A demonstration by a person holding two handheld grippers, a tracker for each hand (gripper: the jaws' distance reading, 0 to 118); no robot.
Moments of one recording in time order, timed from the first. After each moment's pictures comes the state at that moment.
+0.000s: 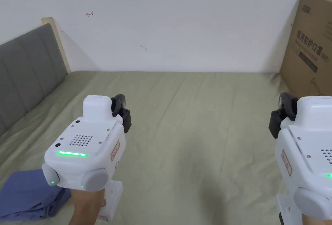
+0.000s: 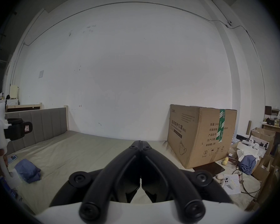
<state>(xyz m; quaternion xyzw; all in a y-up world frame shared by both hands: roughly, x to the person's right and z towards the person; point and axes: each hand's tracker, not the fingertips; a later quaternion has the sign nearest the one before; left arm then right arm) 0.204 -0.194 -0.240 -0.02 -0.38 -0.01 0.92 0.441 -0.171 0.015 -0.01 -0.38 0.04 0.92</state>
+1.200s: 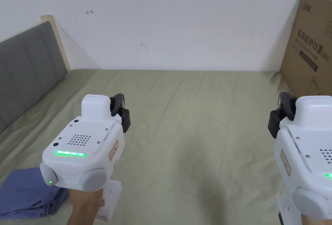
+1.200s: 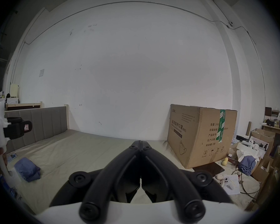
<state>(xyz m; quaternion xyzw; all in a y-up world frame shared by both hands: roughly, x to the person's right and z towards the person) 0.201 -0.196 -0.241 -0.02 -0.38 0.00 0.92 0.439 -0.173 0.014 -0.01 -0.38 0.05 0.92</state>
